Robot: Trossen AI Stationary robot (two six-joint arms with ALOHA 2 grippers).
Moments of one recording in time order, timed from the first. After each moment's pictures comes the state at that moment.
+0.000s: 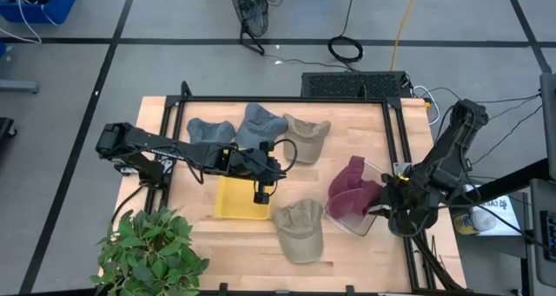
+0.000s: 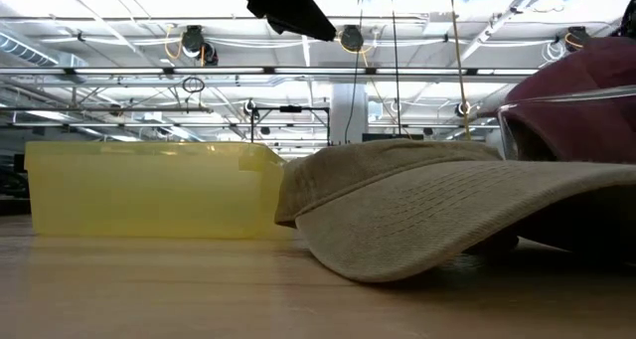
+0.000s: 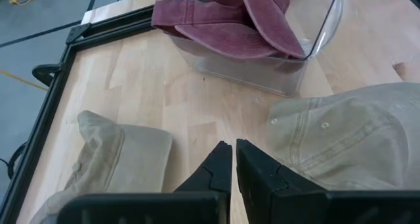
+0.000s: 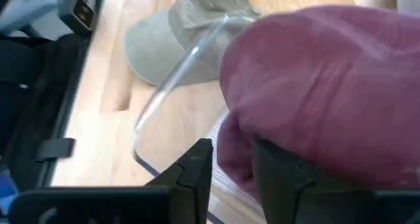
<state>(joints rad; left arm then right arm) -0.12 1.57 1.23 -0.28 -0.15 0.17 0.99 0.74 0.61 -0.80 0.55 0.90</state>
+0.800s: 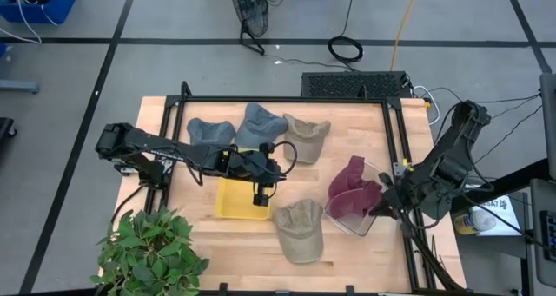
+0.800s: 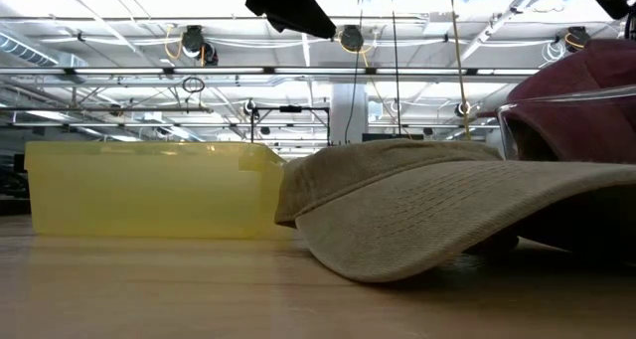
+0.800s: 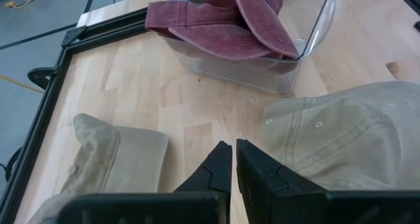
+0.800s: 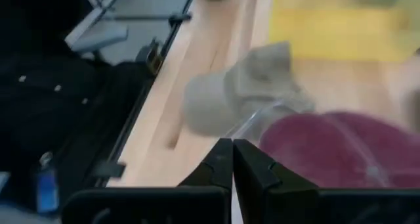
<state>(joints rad) -0.13 1.57 1.23 -0.28 -0.15 0.17 0.95 0.73 0.73 -0.68 0.48 0.61</state>
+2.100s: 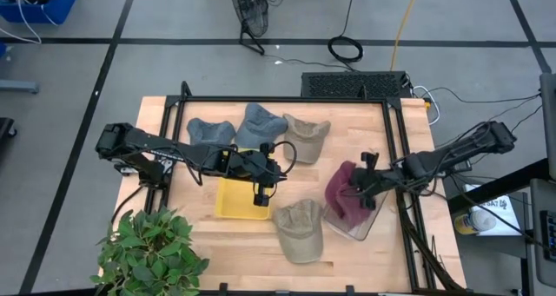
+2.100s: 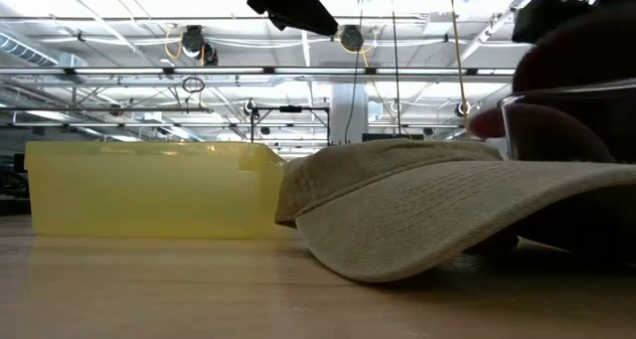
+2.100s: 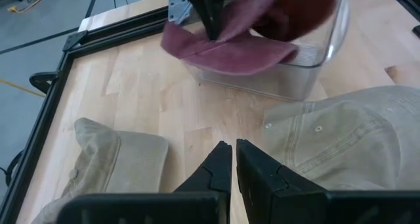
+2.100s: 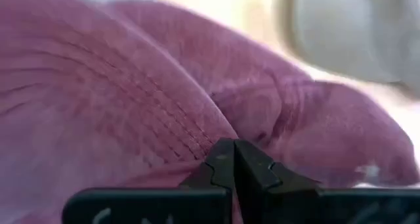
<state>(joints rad) -0.13 1.57 1.23 -0.26 -0.15 0.18 0.35 0.92 0.58 -0.72 0.28 0.35</state>
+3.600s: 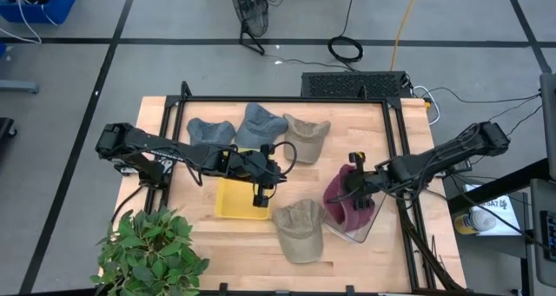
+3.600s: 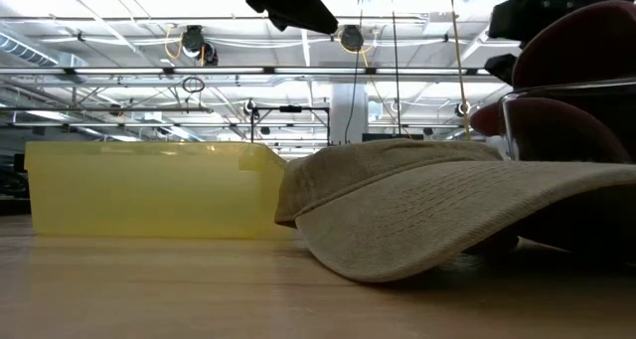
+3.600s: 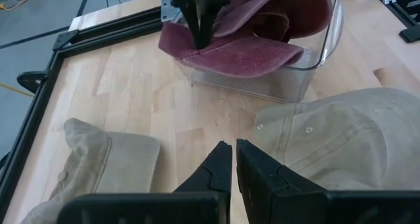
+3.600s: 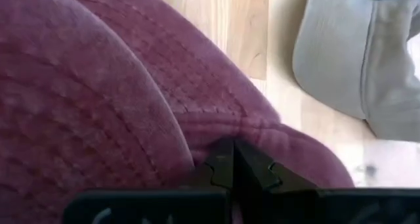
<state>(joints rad) -0.14 1.57 1.23 -0.27 -0.13 0.16 0.32 1.11 0.70 -0.74 0.34 0.14</state>
